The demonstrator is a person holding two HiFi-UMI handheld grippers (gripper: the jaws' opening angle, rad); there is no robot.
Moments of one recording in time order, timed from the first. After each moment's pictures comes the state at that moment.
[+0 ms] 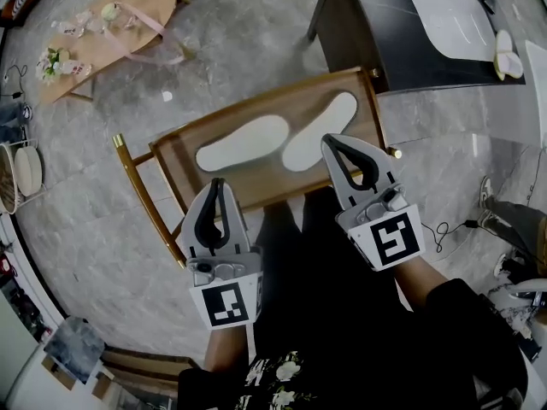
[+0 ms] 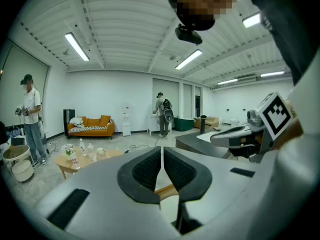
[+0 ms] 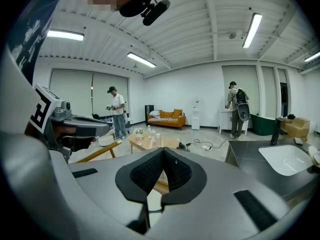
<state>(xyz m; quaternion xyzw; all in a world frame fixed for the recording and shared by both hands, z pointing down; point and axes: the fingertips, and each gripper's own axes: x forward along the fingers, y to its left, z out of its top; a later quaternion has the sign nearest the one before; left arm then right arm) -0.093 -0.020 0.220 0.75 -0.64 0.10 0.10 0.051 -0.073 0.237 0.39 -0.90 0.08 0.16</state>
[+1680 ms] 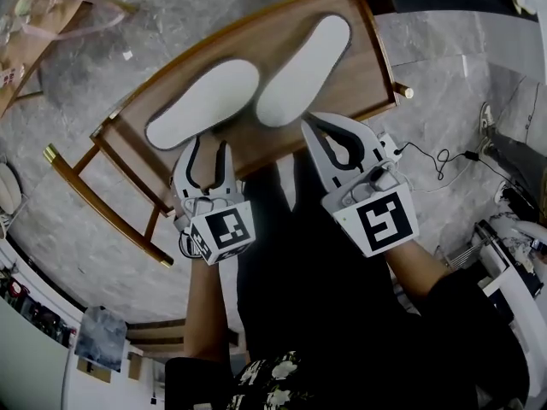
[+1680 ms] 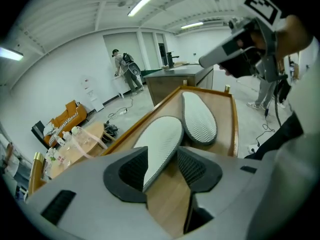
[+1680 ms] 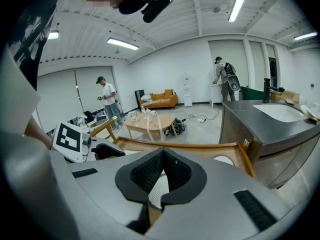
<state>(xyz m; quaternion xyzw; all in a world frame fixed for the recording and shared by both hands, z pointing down) -0.072 0.011 0.464 0.77 -0.46 0.42 0.12 0.066 -0.030 0.364 0.42 -0.86 0.20 0.22</state>
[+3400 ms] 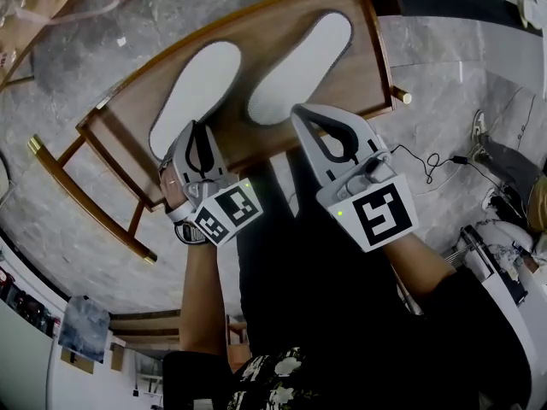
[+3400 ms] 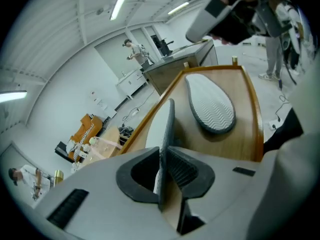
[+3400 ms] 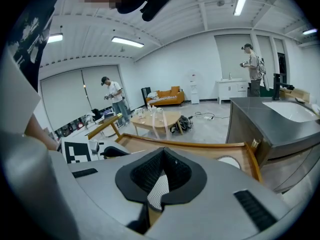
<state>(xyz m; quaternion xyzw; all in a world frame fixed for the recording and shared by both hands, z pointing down) -0.073 -0.005 0.485 0.71 -0.49 0.50 0.02 0.063 -0.038 0.376 0.38 -0.87 0.21 0.23</state>
